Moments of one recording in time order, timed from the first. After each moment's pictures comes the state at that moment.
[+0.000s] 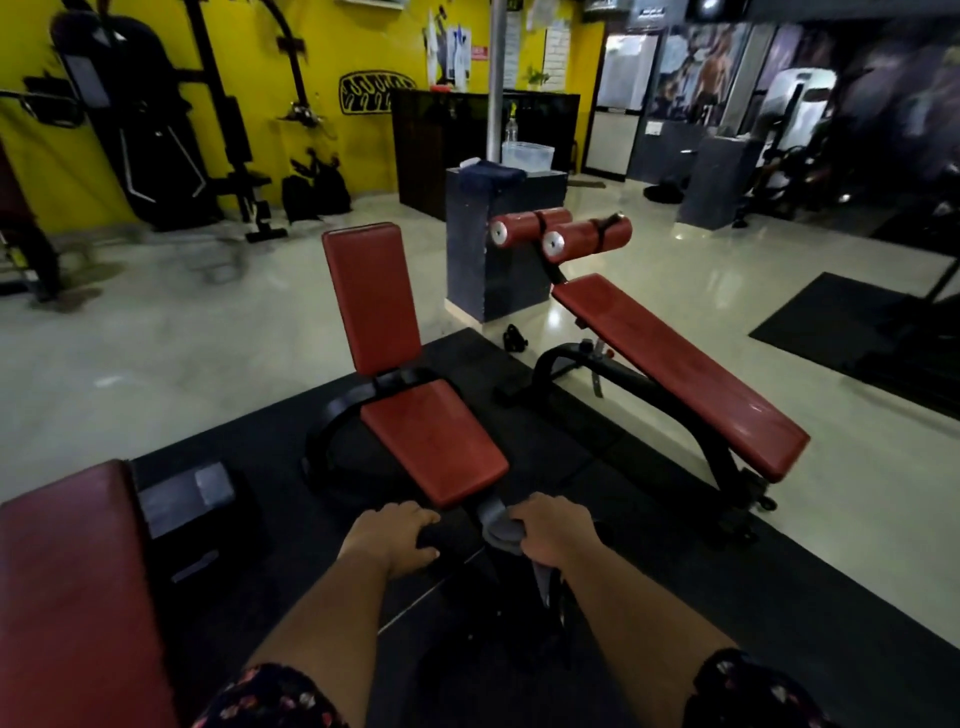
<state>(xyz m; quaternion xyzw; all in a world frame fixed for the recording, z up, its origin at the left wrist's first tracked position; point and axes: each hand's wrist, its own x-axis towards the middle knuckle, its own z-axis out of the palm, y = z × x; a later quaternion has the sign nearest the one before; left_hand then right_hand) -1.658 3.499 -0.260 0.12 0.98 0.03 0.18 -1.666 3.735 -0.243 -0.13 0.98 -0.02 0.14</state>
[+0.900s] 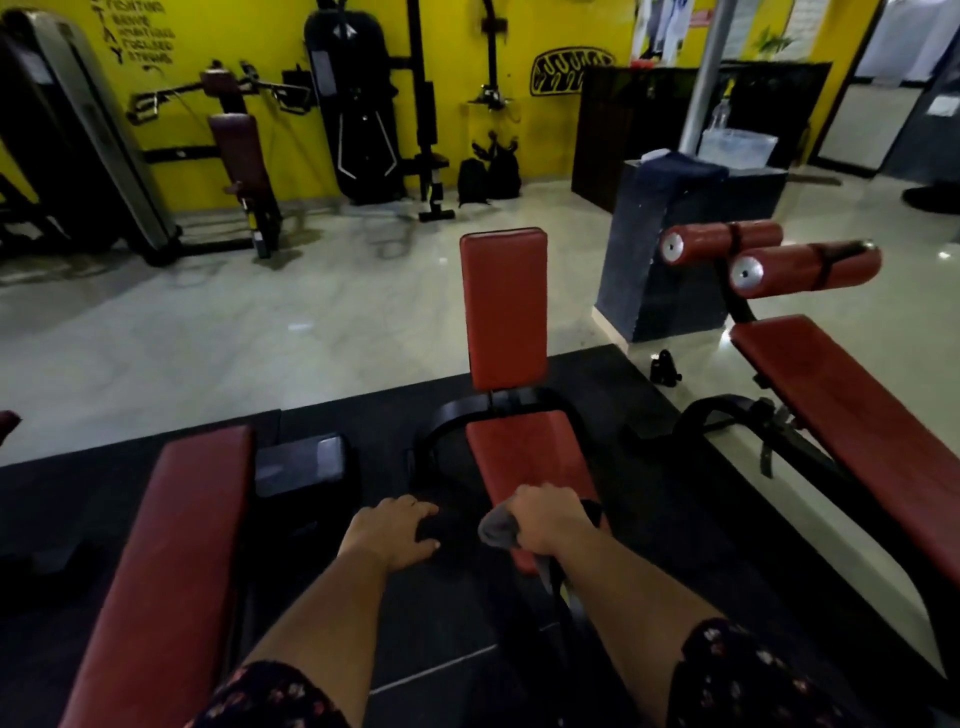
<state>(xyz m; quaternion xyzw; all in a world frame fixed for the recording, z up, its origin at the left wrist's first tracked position) -1.810 3.421 -0.261 -0.10 0.98 0.04 0.17 -1.919 3.623 -0.248 -0.37 0.92 0.09 0.13</state>
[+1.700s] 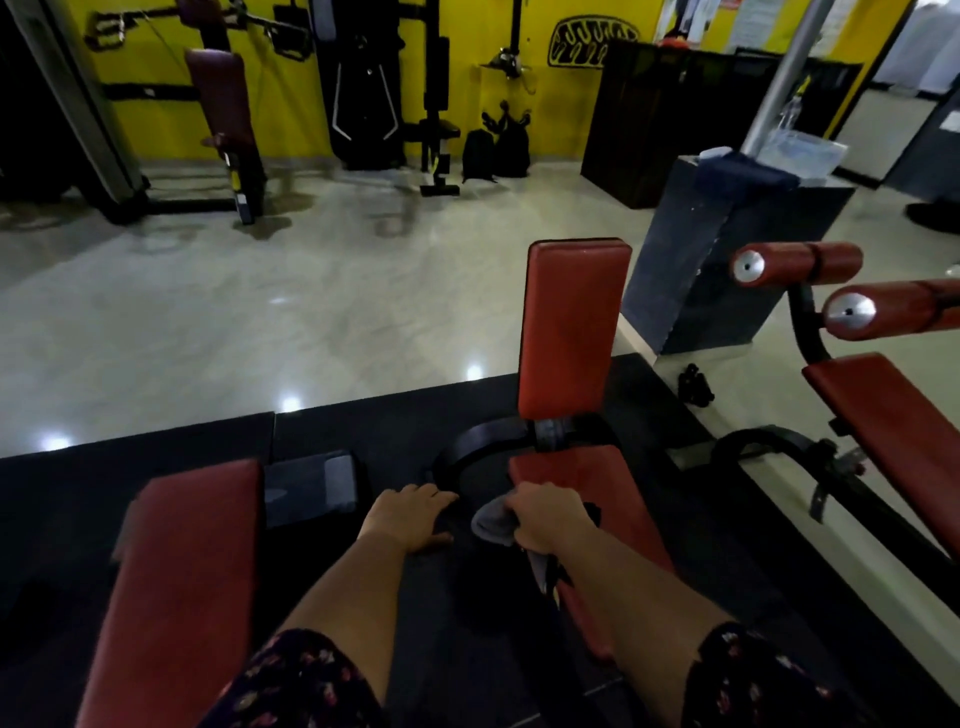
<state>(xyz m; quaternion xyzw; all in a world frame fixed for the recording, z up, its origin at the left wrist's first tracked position) -1.962 3.167 -0.301 -0.02 0.98 0.01 0.18 -2.045 3.360 -0.274 -0.35 0.92 0.09 0.16</state>
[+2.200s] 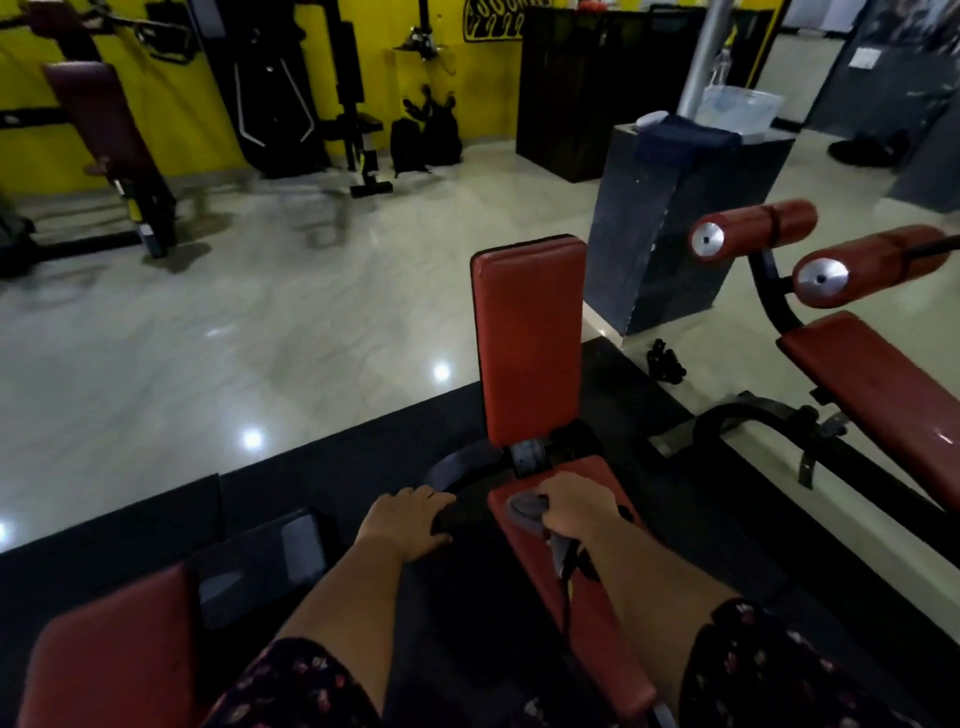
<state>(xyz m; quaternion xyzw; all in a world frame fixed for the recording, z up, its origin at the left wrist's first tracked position) -2.135 3.139 -0.319 0.04 0.98 0.03 0.20 -2.210 3.376 -0.298 -0.18 0.96 -0.02 0.21</state>
